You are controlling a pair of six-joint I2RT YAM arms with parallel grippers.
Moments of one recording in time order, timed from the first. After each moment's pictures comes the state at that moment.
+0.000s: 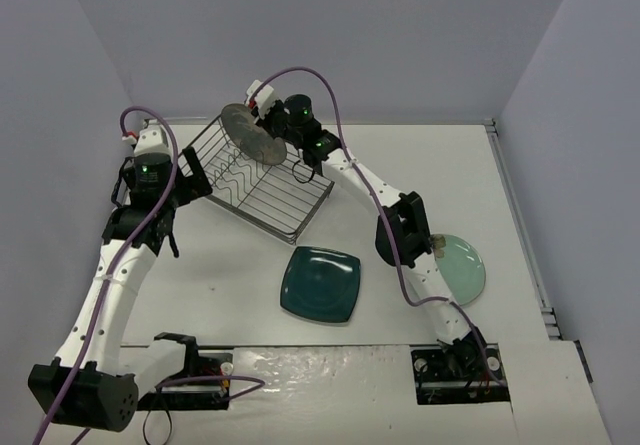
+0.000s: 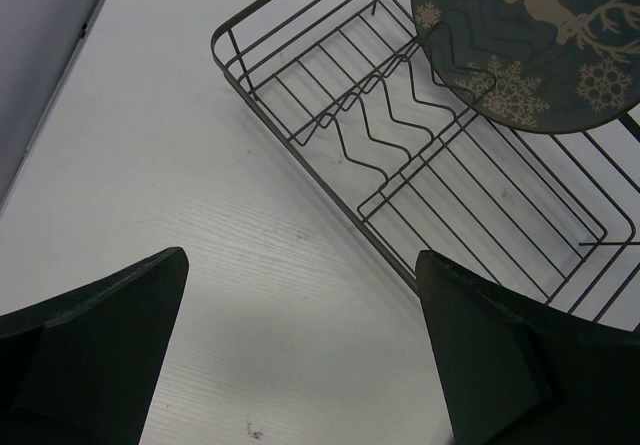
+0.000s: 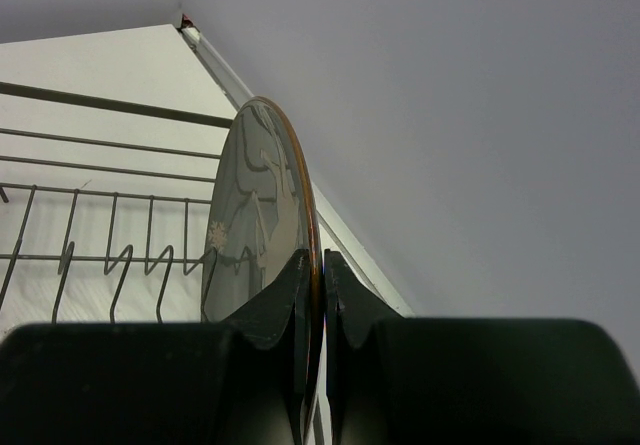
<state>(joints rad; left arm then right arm) -0.12 1.05 1.11 -0.56 -0.27 -0.35 0.67 2.51 2.40 0.03 -0.16 -0.42</state>
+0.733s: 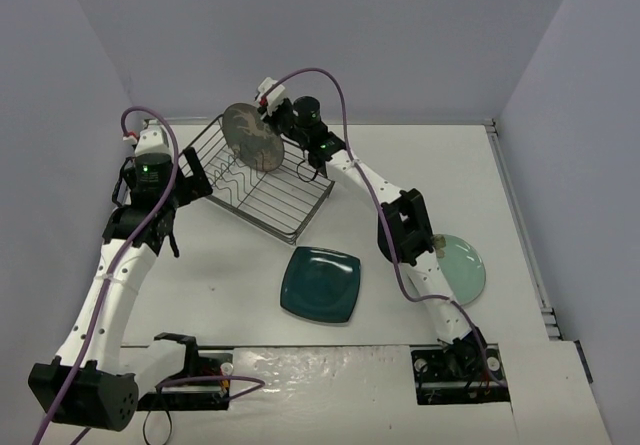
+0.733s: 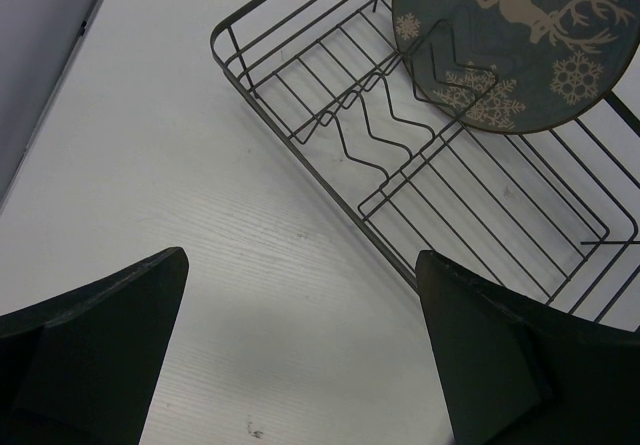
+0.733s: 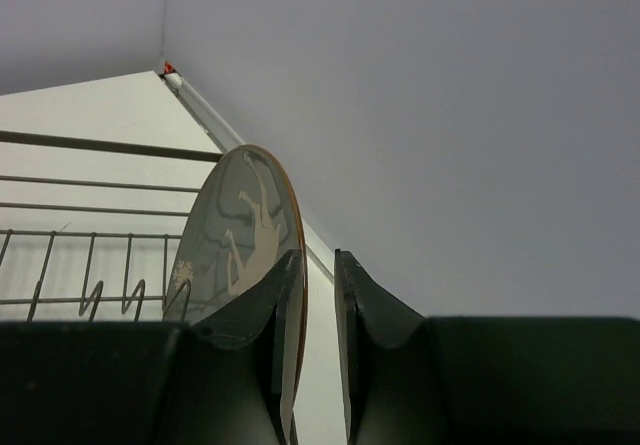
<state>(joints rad) -0.12 1.06 1.11 -0.56 -0.27 -0.35 0.64 2.52 2.33 0.21 -0.19 -0.35</state>
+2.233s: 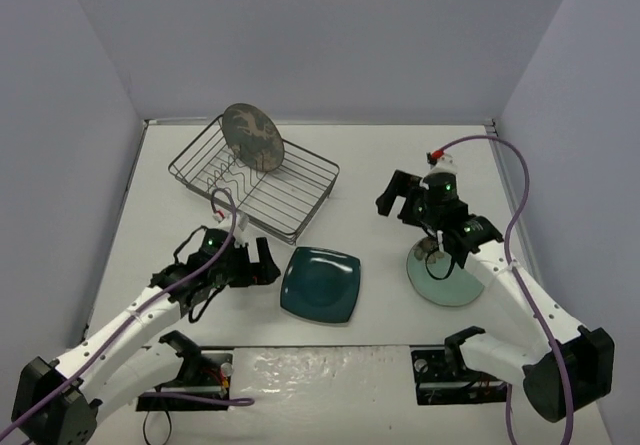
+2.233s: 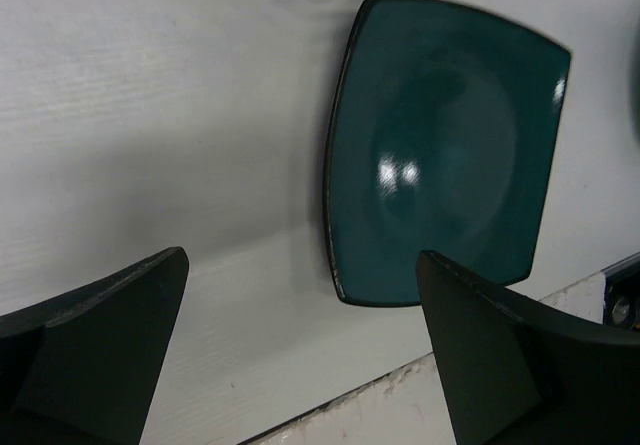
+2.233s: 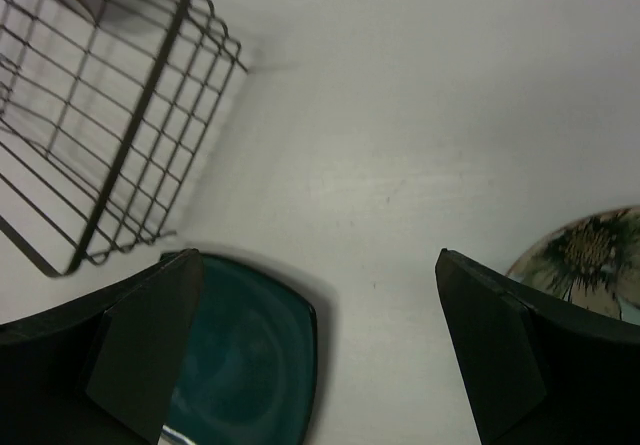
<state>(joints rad) -0.56 0.86 0.57 -0.46 0.06 -0.60 0.38 1.08 0.87 -0.34 0.09 0.56</state>
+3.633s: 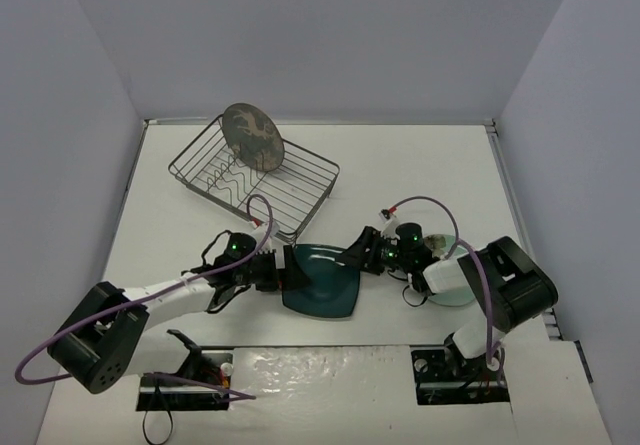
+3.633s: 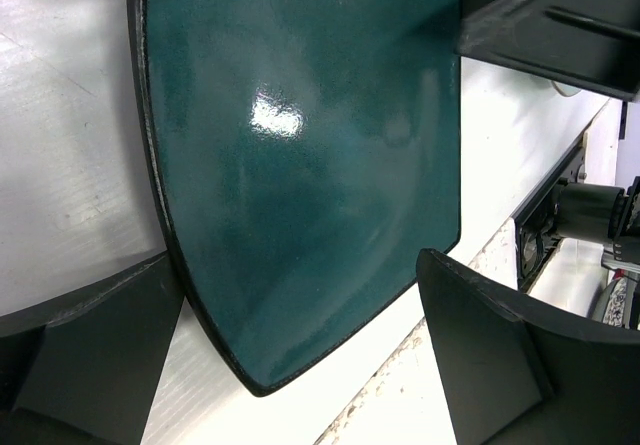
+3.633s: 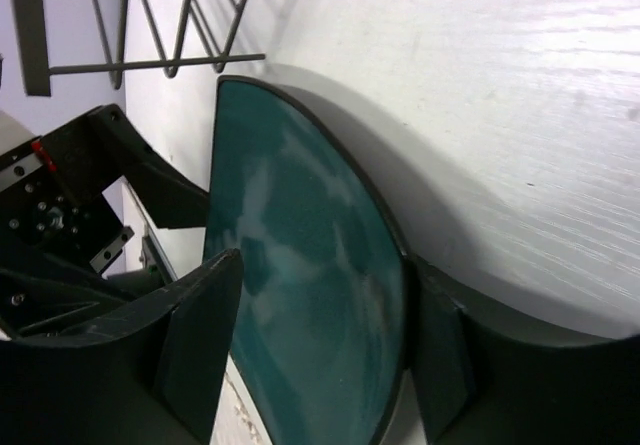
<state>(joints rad) -0.60 1.27 0.38 0.22 0.42 -0.70 0.45 1.59 0.31 0.75 -0.55 0.87</state>
